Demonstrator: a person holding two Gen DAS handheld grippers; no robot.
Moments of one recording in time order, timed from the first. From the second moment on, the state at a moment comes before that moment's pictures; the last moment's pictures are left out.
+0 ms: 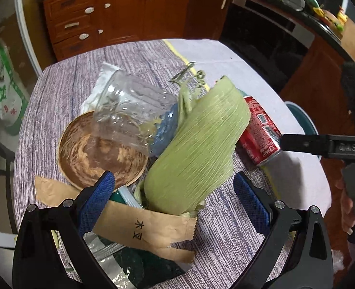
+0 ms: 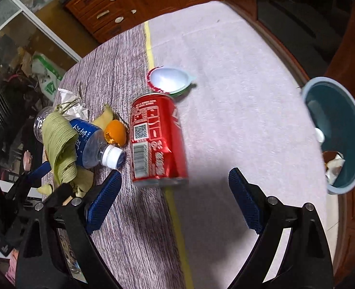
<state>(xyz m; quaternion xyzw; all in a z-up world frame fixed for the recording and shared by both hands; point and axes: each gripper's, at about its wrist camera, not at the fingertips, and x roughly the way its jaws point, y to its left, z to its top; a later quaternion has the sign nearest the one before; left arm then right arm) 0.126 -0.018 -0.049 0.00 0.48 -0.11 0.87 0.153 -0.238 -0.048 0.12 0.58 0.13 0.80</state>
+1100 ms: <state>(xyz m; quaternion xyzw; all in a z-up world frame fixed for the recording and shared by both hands) 0.116 -0.062 0.006 -0.02 0.46 -0.20 0.86 0.126 -0.273 -0.042 0.15 0.55 0.15 0.81</state>
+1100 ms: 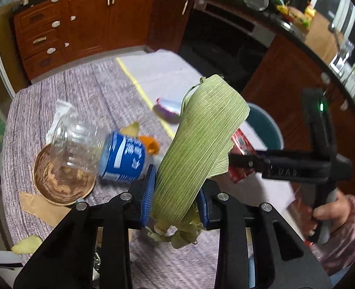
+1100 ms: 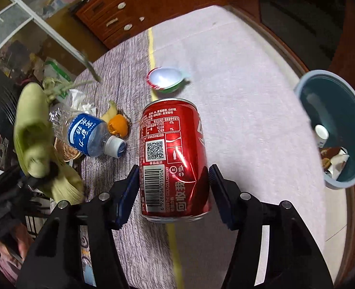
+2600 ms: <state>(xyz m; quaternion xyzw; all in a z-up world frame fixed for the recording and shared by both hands) 0.215 -0.366 -0.014 0.08 0.48 -0.35 0.80 0.137 -0.561 -0.086 0.29 0.51 -0.03 0.81</state>
